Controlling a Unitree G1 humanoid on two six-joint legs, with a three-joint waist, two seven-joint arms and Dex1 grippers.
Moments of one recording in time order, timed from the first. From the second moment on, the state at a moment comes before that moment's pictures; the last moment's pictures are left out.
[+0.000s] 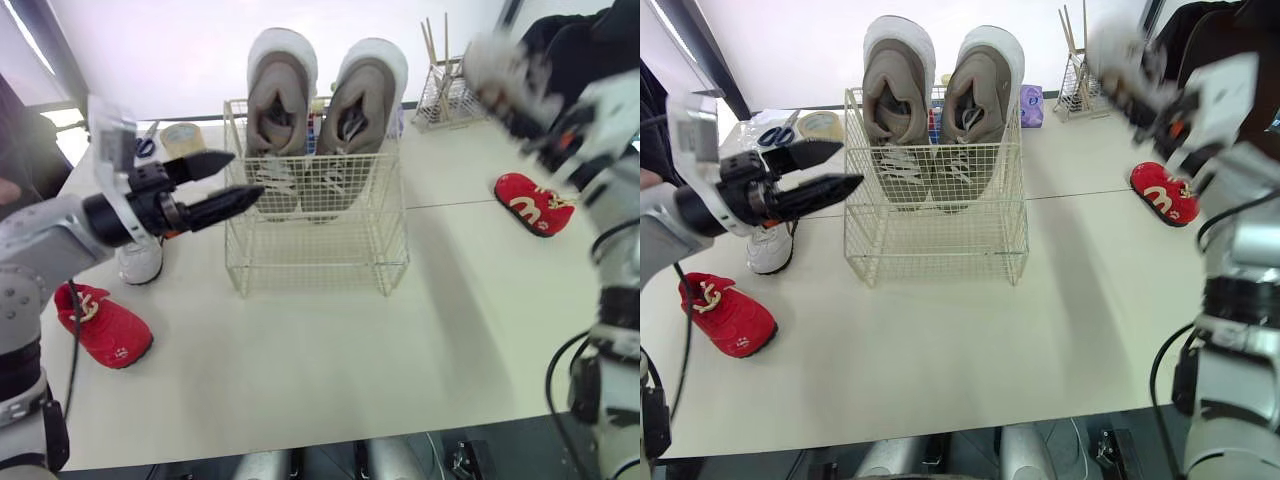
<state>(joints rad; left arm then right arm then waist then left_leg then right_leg) -0.56 0.86 0.34 -0.34 -1.17 0.87 -0.63 -0.87 -0.80 -0.30 0.14 0.33 0.34 0.60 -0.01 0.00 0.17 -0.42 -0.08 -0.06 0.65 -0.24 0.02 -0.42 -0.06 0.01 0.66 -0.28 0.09</state>
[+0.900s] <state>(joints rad) -0.79 0.99 0.25 -0.02 -1.16 1.11 -1.01 -1.12 -0.69 0.15 0.14 0.21 -0.43 1.30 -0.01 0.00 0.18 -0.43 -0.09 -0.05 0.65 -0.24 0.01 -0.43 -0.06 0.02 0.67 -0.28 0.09</state>
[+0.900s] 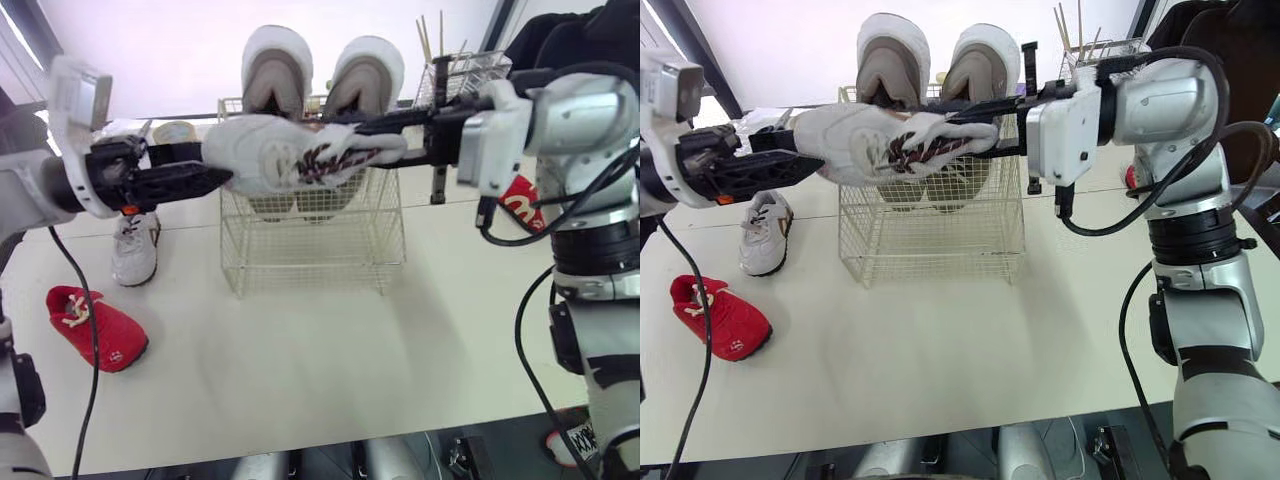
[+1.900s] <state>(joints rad) -0.58 0.65 0.40 -0.22 -1.39 1.12 -0.58 -1.03 -0.90 -0.11 -0.02 0.78 0.74 1.24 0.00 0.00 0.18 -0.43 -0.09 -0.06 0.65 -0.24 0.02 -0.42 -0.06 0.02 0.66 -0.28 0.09</state>
